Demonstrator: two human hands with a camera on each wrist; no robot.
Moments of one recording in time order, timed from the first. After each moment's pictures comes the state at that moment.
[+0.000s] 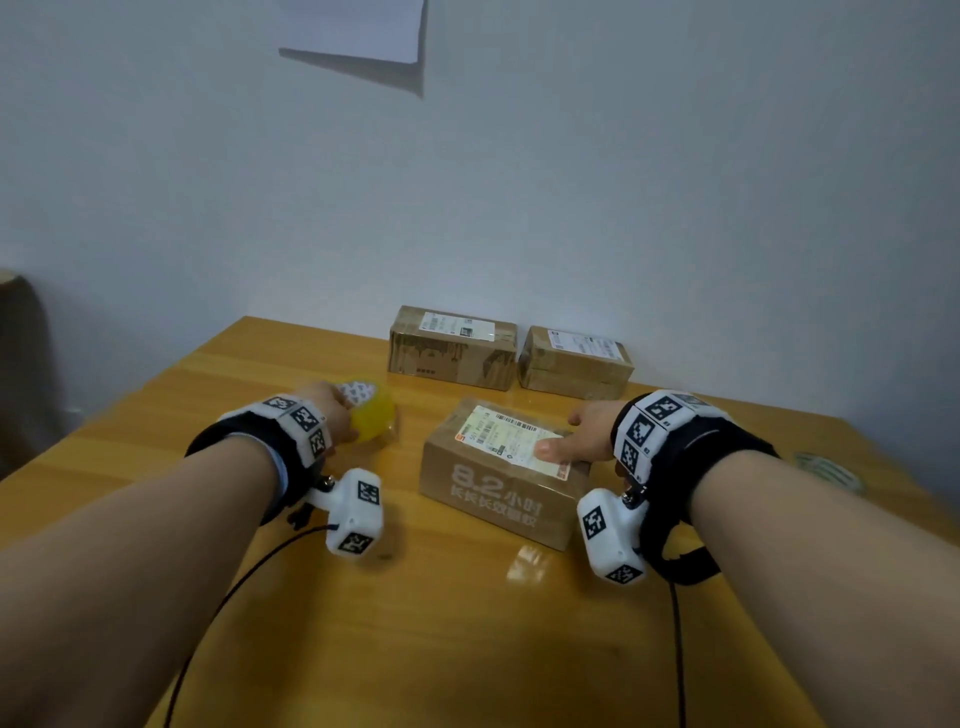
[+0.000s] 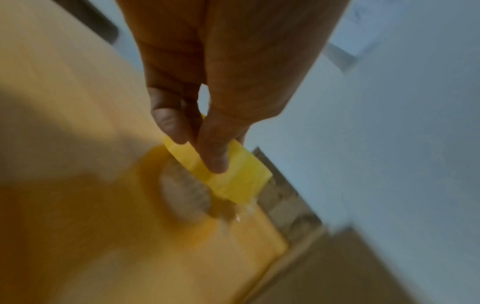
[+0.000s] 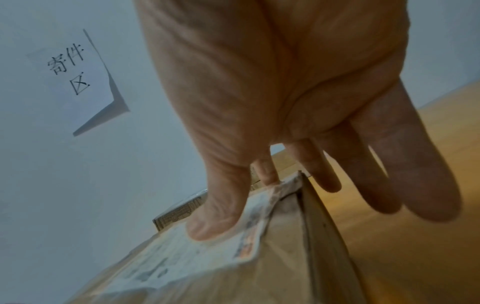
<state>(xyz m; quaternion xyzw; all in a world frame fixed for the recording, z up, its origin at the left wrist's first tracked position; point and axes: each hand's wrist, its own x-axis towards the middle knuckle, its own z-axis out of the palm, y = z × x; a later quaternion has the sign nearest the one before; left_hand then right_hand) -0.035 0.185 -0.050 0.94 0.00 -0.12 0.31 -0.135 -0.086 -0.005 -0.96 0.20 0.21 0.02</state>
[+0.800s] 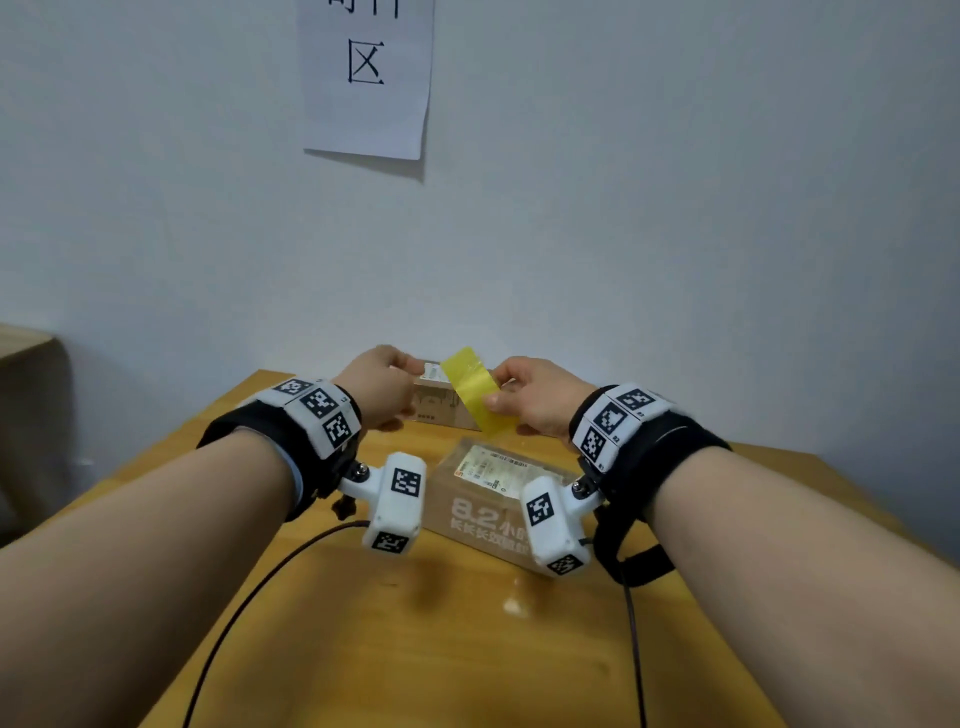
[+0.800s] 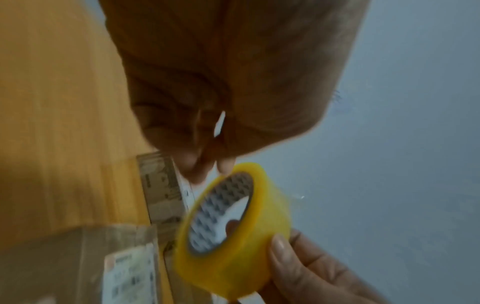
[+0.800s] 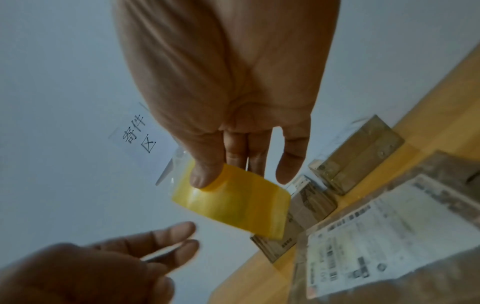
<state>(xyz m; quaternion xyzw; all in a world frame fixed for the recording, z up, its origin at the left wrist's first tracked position) -0.100 0.166 0.042 0.80 -0.10 -0.07 0.59 -0.146 -0.024 0.050 -0.90 0.07 -0.03 0.43</state>
